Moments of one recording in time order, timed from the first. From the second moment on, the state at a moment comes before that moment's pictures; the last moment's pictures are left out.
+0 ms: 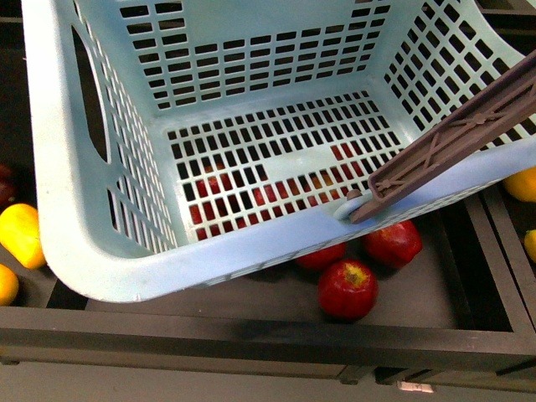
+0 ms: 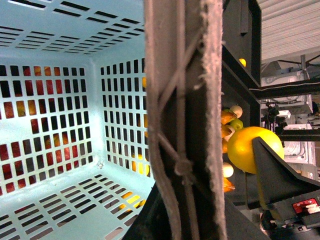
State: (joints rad) left arm -0.68 1.74 1.41 -0.17 0.03 -1.07; right arm -0.05 1.39 0.82 0.25 -0.06 0.45
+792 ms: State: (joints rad) left arm -0.68 1.74 1.41 -0.17 0.03 -1.07; right arm 0.06 1.25 0.72 0.29 0.11 0.43
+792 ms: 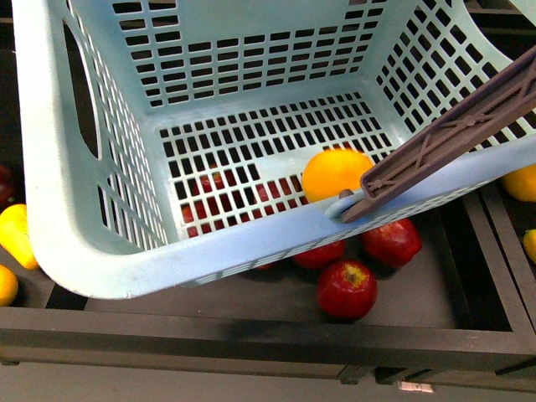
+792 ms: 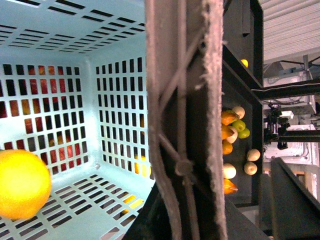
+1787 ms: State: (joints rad) left arm -0.68 1.74 1.41 -0.17 0.03 -1.07; right arm 0.00 0.78 0.11 0.67 0.00 0.00
